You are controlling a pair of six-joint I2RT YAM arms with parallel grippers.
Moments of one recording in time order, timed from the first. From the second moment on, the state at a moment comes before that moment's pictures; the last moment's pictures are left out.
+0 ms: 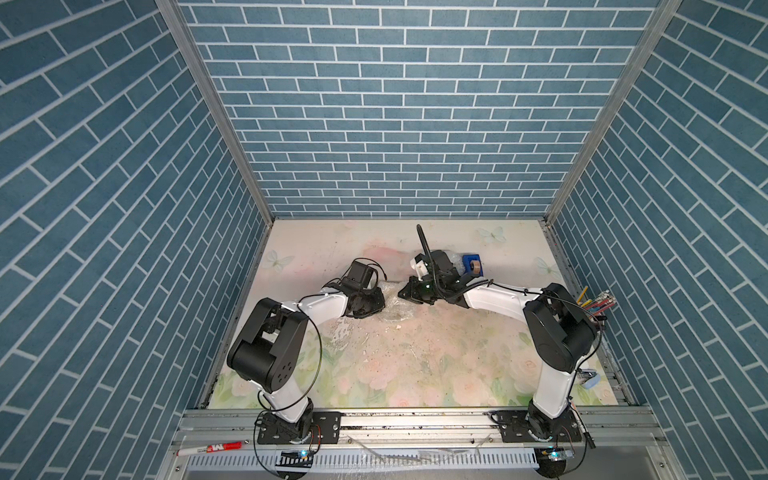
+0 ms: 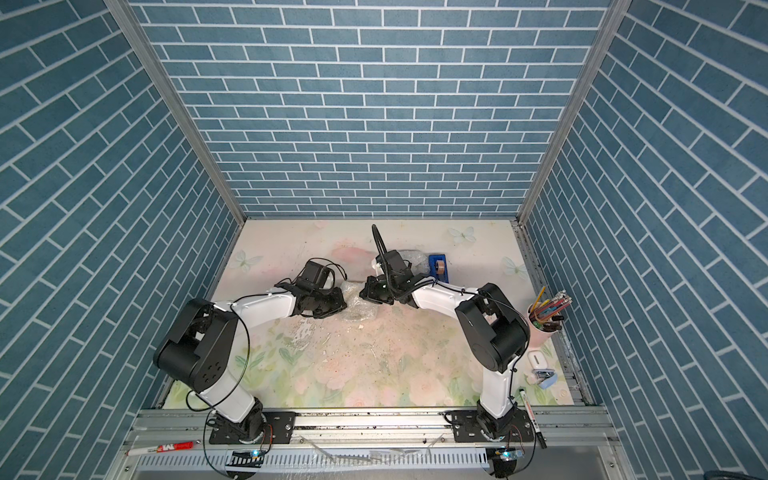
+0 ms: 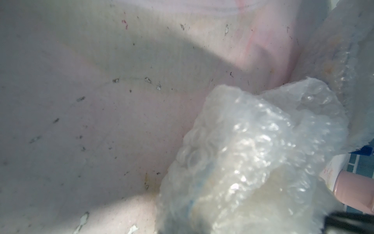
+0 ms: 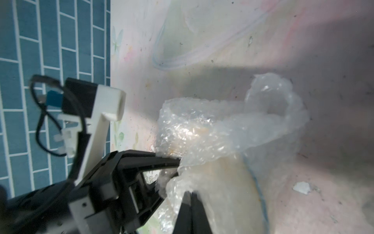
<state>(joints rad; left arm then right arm) -0.44 1.67 0.89 -0.25 0.25 -0.73 0.74 1.88 1.20 -0.11 -0.42 0.81</state>
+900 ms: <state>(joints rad) -0.46 1.46 0.85 -0.23 0.20 -0.85 0.76 1.96 1.27 -0.26 -0.31 0.78</state>
